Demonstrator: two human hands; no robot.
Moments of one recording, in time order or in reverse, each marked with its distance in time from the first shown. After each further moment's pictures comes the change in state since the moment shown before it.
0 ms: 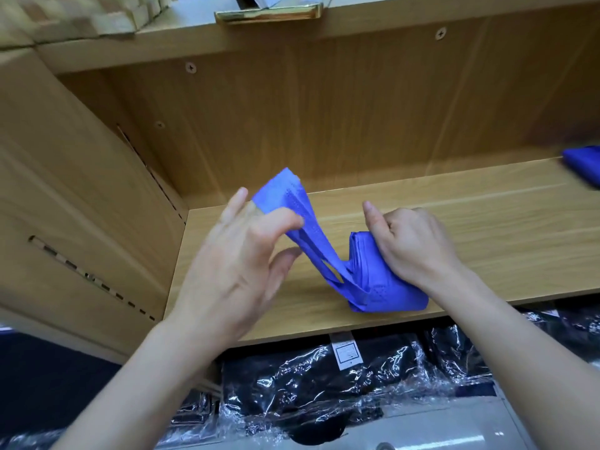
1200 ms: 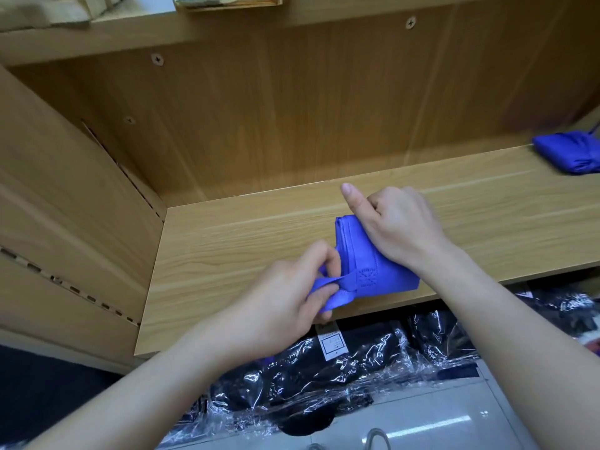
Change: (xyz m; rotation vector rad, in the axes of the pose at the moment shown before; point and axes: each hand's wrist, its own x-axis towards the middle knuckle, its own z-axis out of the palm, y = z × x) left_hand 0.005 0.038 0.036 -0.515 -0.609 -0.338; right_hand 0.004 0.005 -0.018 0.021 -0.035 0.029
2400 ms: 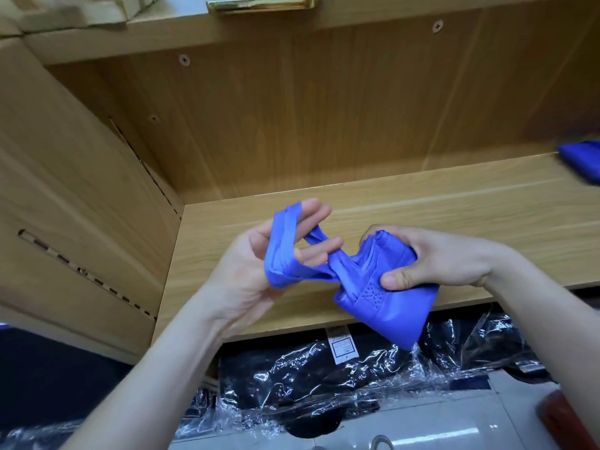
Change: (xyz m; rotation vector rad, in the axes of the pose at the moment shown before) left_hand -0.003 -0.016 -0.024 -1.164 0.216 -0.103; right_hand -0.009 0.037 -0.010 0.812 -0.922 0.006
